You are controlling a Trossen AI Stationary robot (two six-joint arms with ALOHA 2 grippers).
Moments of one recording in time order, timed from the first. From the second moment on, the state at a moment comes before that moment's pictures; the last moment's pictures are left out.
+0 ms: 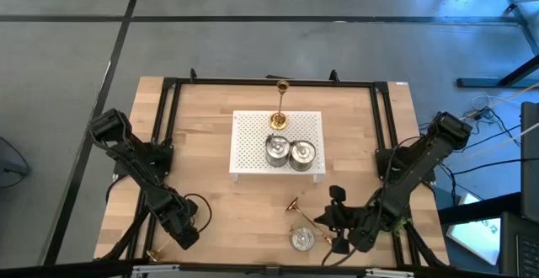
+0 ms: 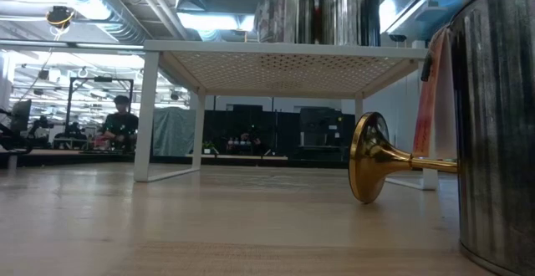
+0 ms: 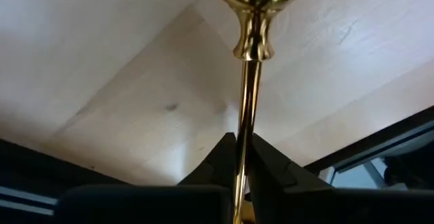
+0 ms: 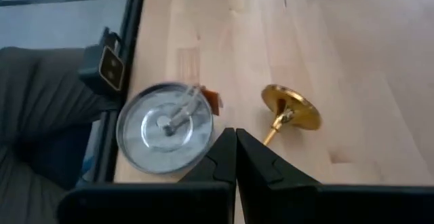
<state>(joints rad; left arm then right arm) -0.92 1.55 0.72 -0.46 0.34 -1.85 0.87 1.53 1.02 -0.41 0.56 0.73</state>
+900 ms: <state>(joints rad) -0.85 1.12 0.81 -0.50 -0.56 -1.24 0.86 1.53 1.03 -0.43 0.53 0.69</state>
